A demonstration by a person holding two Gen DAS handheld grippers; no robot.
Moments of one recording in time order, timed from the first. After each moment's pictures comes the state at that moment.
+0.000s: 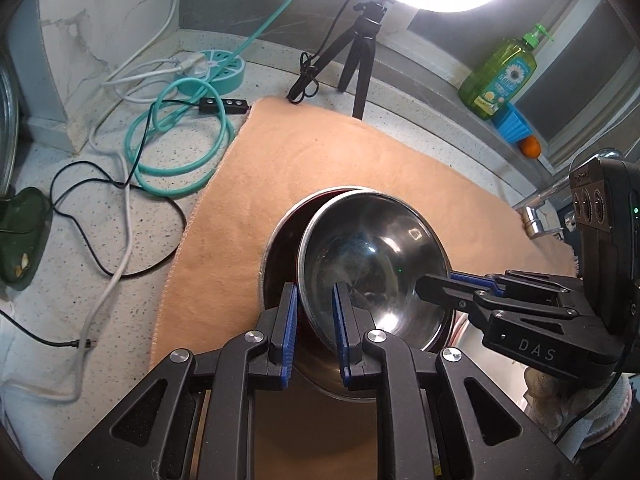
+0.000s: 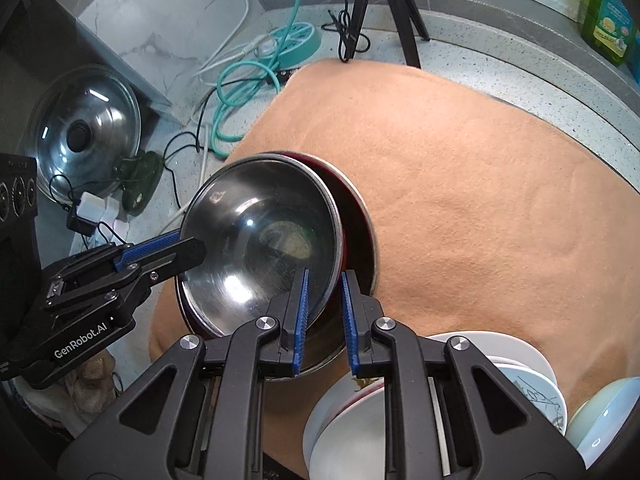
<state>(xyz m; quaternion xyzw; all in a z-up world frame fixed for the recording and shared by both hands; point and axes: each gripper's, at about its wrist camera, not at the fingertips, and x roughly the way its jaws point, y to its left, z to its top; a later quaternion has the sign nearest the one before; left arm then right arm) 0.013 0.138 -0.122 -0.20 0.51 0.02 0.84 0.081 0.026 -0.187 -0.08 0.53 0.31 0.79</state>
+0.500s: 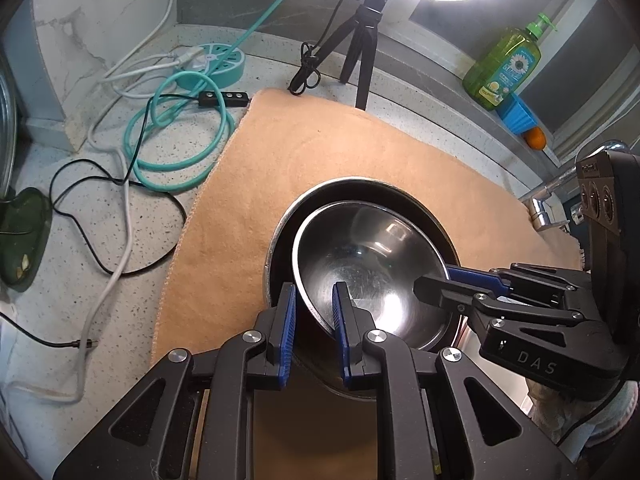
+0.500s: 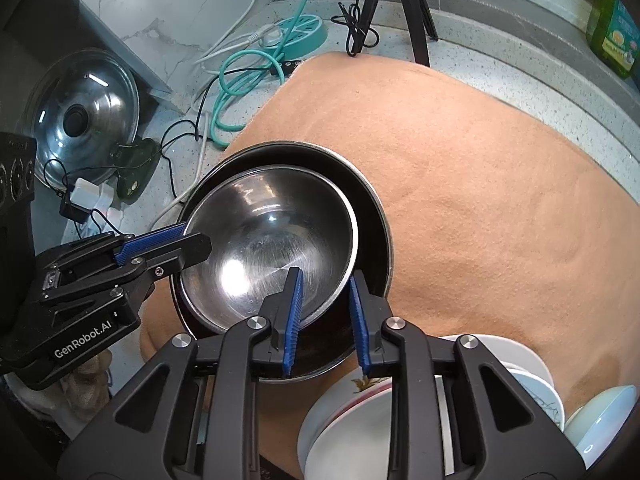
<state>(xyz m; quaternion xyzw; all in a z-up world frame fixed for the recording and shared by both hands) 0.017 0.136 -0.127 -0.19 0.52 0.03 0.83 0.077 0.034 -0.189 -0.11 0.52 0.31 0.79</state>
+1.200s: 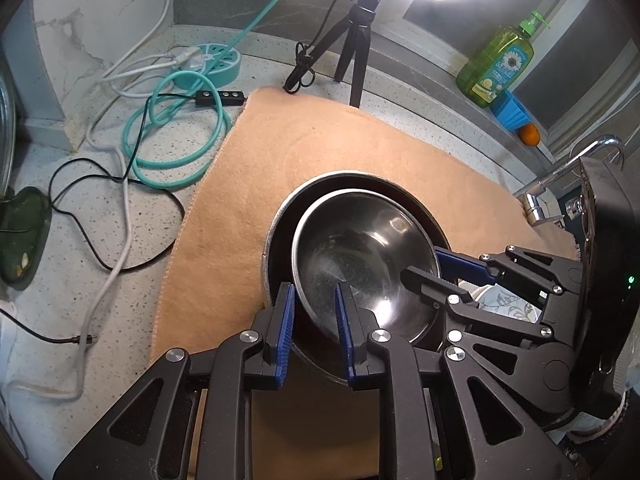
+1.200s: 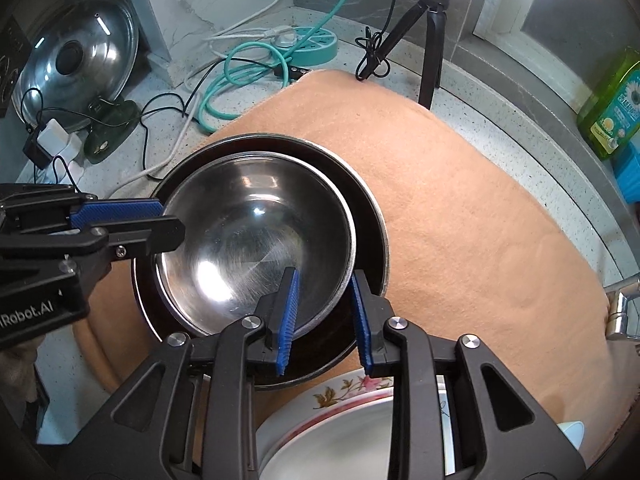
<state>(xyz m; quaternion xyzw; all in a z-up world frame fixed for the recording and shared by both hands) 0.010 0.136 -0.125 -0.19 0.52 0.02 0.83 0.056 0.049 -0.189 -0.23 0.44 0.28 0.82</state>
